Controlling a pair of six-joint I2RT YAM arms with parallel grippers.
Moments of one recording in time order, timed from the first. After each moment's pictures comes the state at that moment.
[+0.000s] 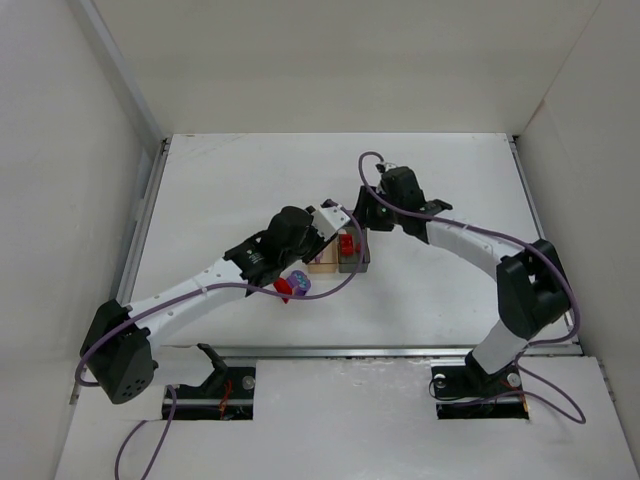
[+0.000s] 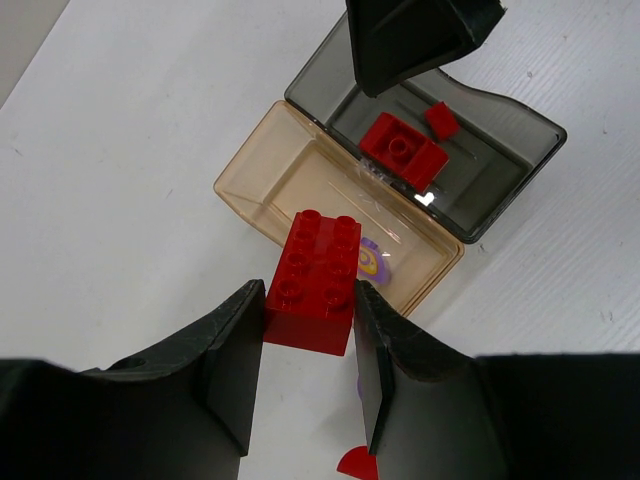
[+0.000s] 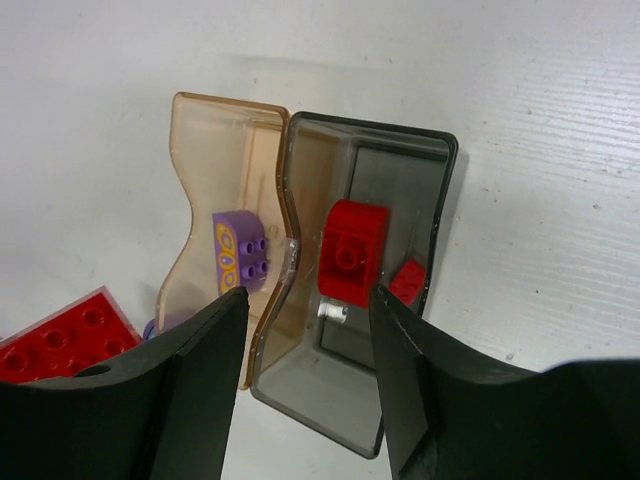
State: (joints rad) left arm -0.80 1.24 0.89 -0.18 -0.17 0.29; right arm 0.52 1.66 1.15 -0.20 -0.14 0.54
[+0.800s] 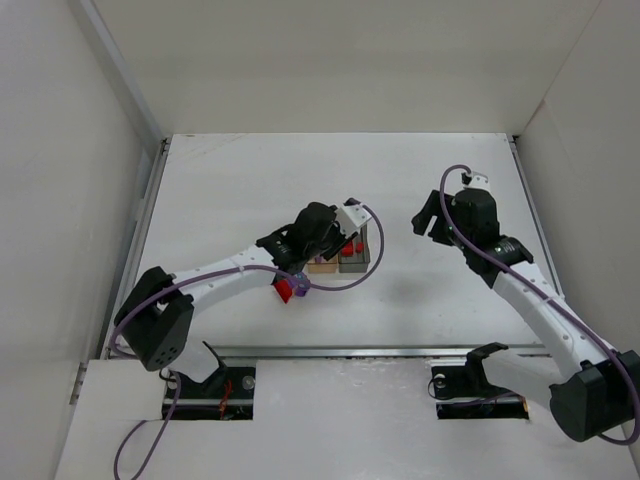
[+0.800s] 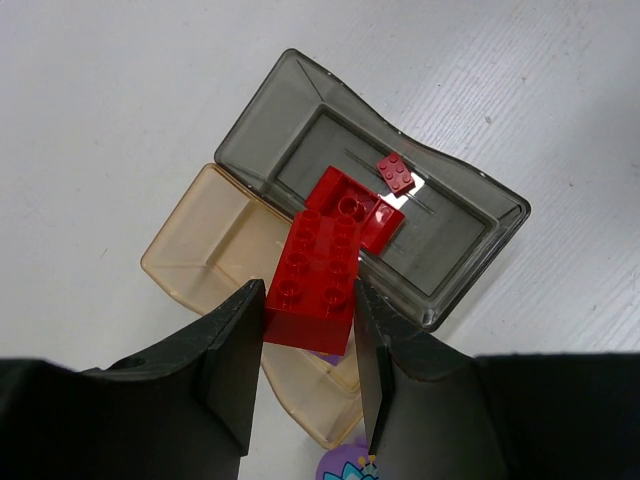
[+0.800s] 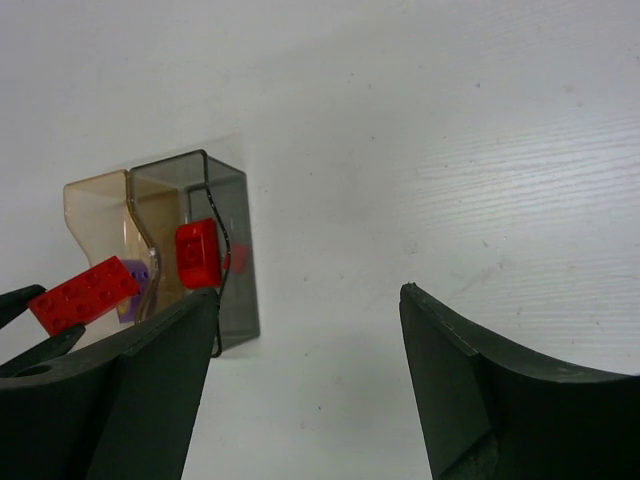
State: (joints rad) left arm -0.83 1.47 0.97 -0.05 -0.11 0.26; right arm 0.33 1.06 0.88 -0.37 0.14 0.54
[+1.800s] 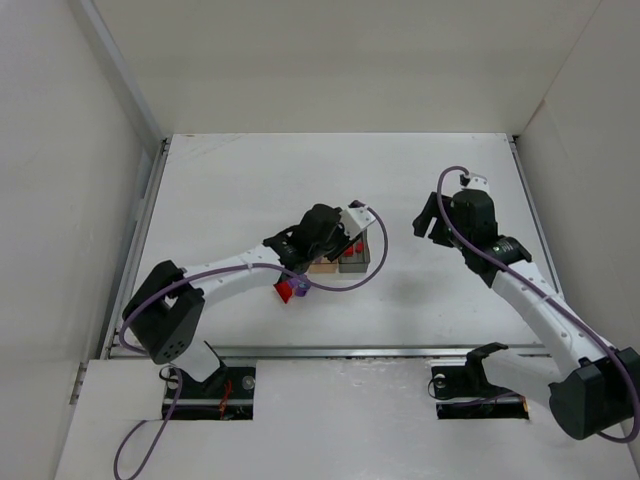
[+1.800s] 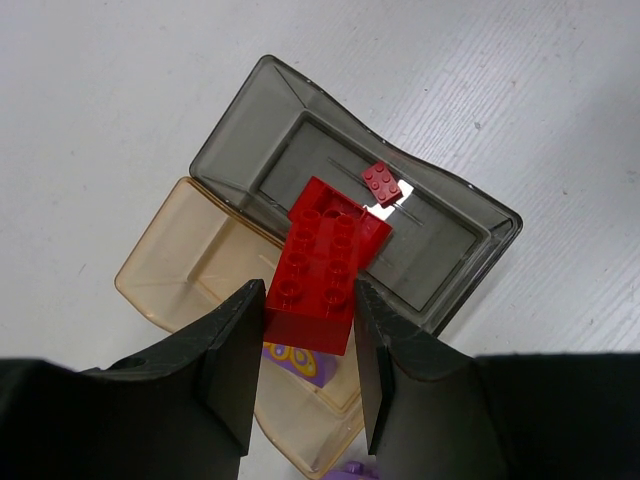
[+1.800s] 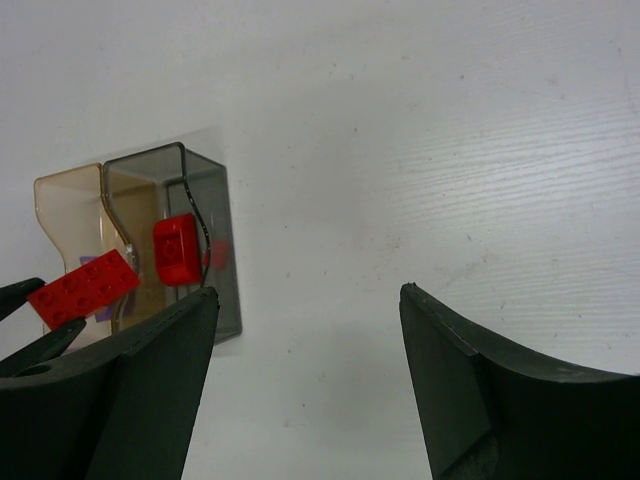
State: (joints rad) left arm -0.84 1.53 0.97 0.00 -0.10 0.26; right arm 0.33 1.06 0.87 -0.38 0.17 0.52
